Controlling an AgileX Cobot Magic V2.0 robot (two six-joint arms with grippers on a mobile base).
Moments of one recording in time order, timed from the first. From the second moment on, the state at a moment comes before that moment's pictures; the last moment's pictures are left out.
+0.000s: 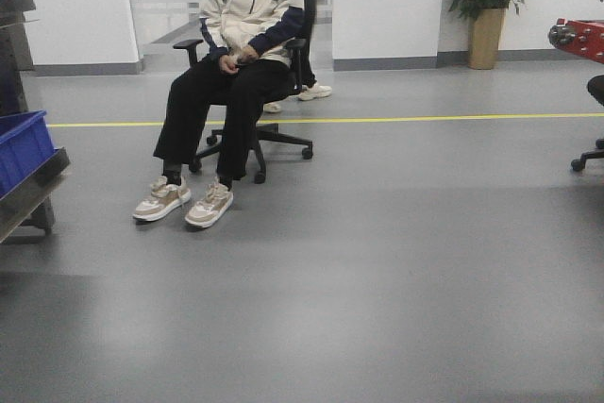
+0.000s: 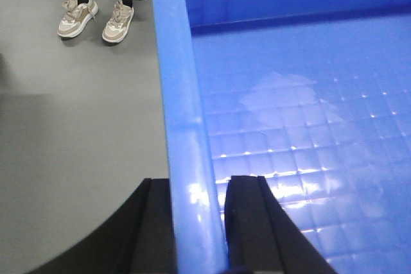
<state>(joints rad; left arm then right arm) -0.36 1.79 -2.31 0.24 1.25 -0.26 0.23 1.71 -2.22 -0.02 1.14 0.08</state>
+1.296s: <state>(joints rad) -0.36 1.79 -2.31 0.24 1.25 -0.26 0.23 1.71 -2.22 -0.02 1.14 0.08</state>
